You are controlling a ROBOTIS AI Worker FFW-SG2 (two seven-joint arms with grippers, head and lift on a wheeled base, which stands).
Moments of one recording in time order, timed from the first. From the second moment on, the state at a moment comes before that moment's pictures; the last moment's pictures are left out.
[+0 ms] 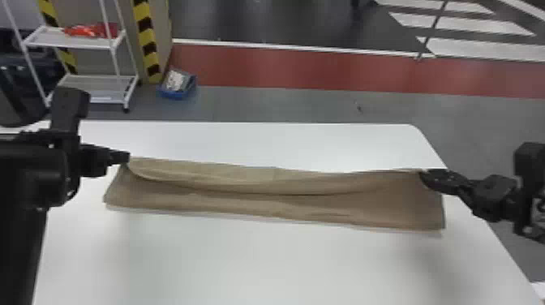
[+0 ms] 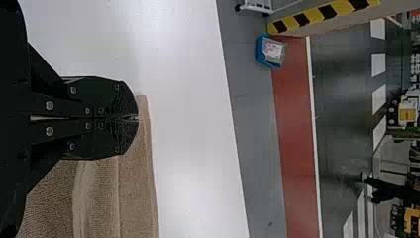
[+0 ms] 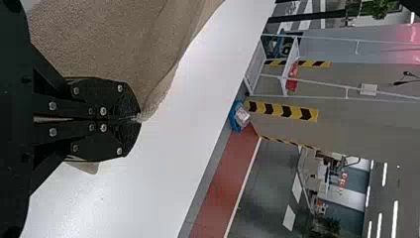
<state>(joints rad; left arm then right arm) -0.39 0.07 0.14 -1.51 -0.38 0.97 -0.59 -0.06 -0.42 -0.43 -1.45 0.10 0.24 1.02</state>
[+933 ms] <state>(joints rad) -0.17 0.10 0.40 -1.90 -0.33 1.13 -0.76 0.14 -0.42 -0.54 -1.68 -0.01 0.26 1.09</state>
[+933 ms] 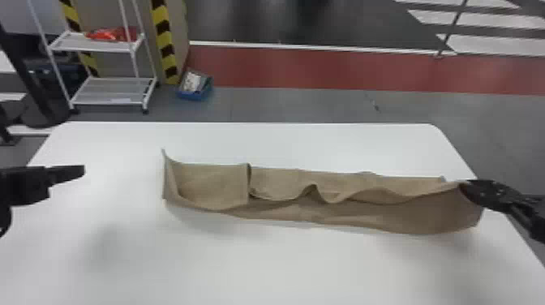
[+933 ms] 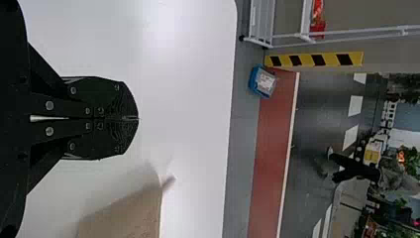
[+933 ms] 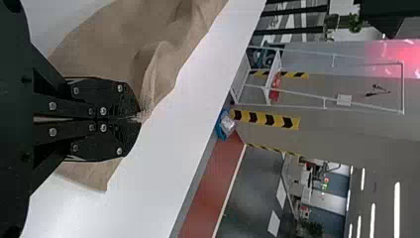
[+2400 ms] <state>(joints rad) 0.05 0.04 0.04 -2.26 -0.24 1.22 -0.76 0.19 -0.38 -0.53 -1.77 -0.01 0.28 1.12</state>
